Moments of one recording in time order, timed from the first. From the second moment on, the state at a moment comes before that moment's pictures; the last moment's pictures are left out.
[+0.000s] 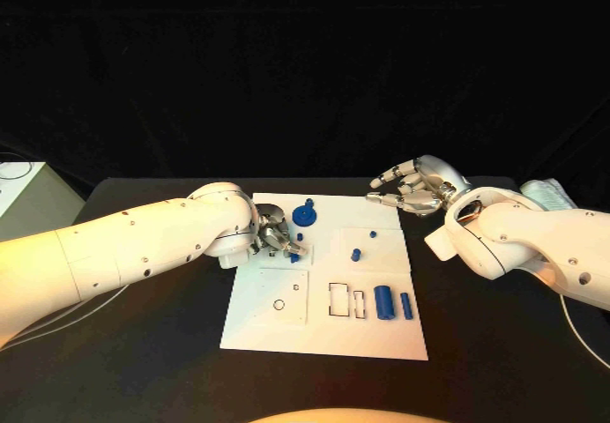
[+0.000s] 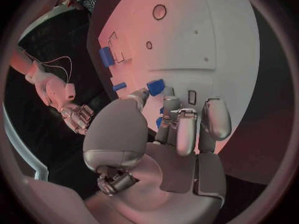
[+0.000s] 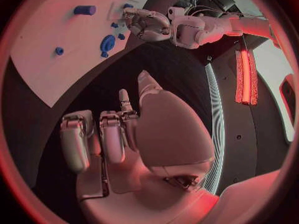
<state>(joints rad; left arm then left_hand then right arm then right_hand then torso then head) 1.27 -0.61 -0.07 1.34 -1.02 0.16 -0.52 1.15 -0.10 0.23 0.29 0.22 0.84 0.10 0.70 0.56 1.12 0.03 1.17 0.86 1.47 -0.02 1.52 1.31 0.09 1.29 0.08 1.43 1.18 1.35 -0.92 -0.17 1.66 -0.73 -0.56 -0.04 1.43 -0.14 0.07 0.28 0.15 0.93 0.16 0.23 0.26 1.46 0.08 1.48 1.31 1.47 0.01 1.56 1.31 0.01 1.47 0.11 1.56 1.31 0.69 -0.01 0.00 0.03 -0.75</state>
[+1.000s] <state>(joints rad) 1.28 -0.63 -0.07 1.36 -0.97 0.17 -0.52 1.36 -0.12 0.57 0.33 0.21 0.79 0.10 0.72 0.61 1.14 0.02 1.17 0.87 1.47 -0.03 1.52 1.31 0.09 1.30 0.08 1.43 1.20 1.35 -0.92 -0.17 1.66 -0.73 -0.55 -0.04 1.43 -0.14 0.07 0.28 0.15 0.93 0.16 0.23 0.26 1.46 0.08 1.48 1.31 1.47 0.01 1.56 1.31 0.01 1.47 0.11 1.56 1.31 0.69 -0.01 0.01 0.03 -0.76</state>
